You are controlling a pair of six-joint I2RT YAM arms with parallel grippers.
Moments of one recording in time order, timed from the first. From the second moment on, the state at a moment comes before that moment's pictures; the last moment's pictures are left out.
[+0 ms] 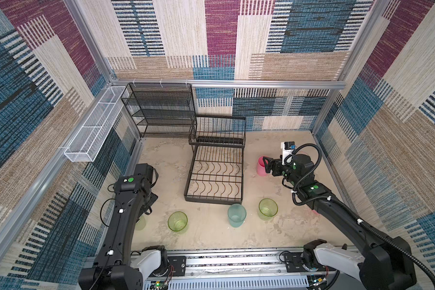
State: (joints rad) left arm 0.08 1.11 1.07 -1.40 -0.37 -0.97; right arm 0.33 1.12 0.75 0.05 -0.01 0.21
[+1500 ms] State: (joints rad) left arm 0.39 1.30 0.91 -1.03 -0.23 -0.82; right arm 0.54 1.13 0.70 0.30 -0.10 0.06
